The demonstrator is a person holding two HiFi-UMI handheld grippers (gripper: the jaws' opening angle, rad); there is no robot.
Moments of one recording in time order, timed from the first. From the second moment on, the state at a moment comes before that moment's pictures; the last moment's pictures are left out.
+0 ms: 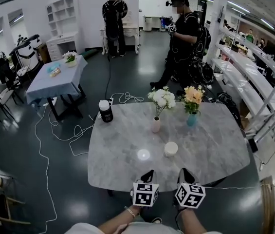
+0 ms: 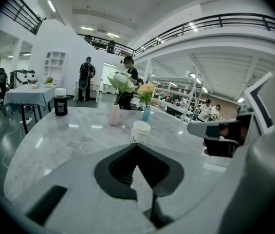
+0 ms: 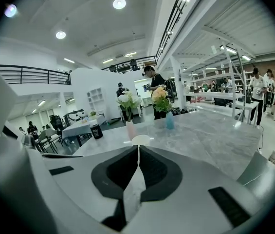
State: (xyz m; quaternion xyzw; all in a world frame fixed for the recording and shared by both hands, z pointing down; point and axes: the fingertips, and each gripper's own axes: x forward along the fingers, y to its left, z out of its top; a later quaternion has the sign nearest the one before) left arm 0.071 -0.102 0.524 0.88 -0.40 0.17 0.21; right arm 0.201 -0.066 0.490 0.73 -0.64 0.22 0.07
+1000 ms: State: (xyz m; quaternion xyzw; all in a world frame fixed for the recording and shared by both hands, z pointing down) left arm 0.075 -0.054 0.507 0.87 -0.42 0.17 0.20; right arm 0.203 -0.015 0.471 0.71 -0.67 0.21 0.04
